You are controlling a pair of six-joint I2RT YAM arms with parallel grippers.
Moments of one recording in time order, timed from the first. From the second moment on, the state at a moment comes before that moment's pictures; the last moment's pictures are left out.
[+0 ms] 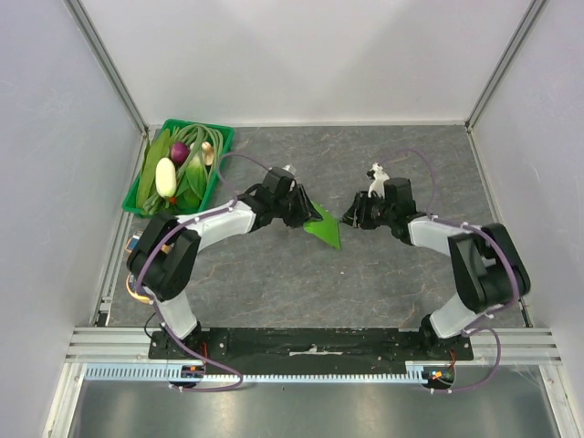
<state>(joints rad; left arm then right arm) -0.65 1.78 1.12 -0.06 0.23 -0.91 0.25 1.64 0.70 0.28 -0.48 0.41</state>
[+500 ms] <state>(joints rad) -0.32 1.38 0.81 -0.24 0.62 -1.13 1.09 1.18 0.83 -0.08 0.06 -0.15</state>
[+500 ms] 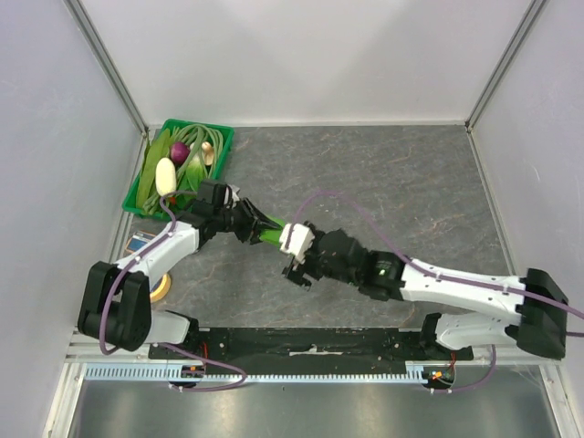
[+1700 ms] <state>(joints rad) -0.24 1.15 0.60 -0.15 0.60 -1.10 1.09 1.38 0.81 -0.09 0.32 -0.24</state>
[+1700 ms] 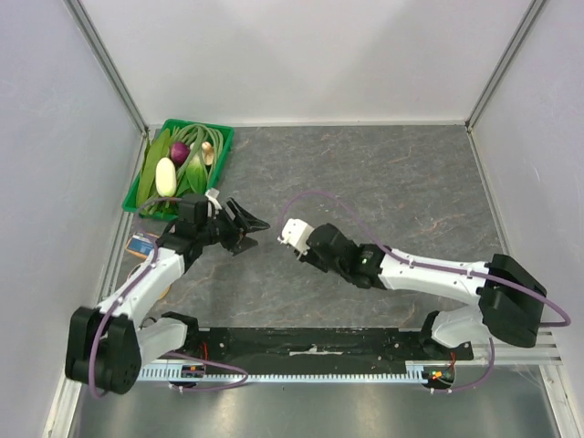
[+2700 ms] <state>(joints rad) -0.53 1.24 0.80 -0.18 0.30 -0.41 0.78 1.59 1.05 -0.51 -0.26 -0.24</state>
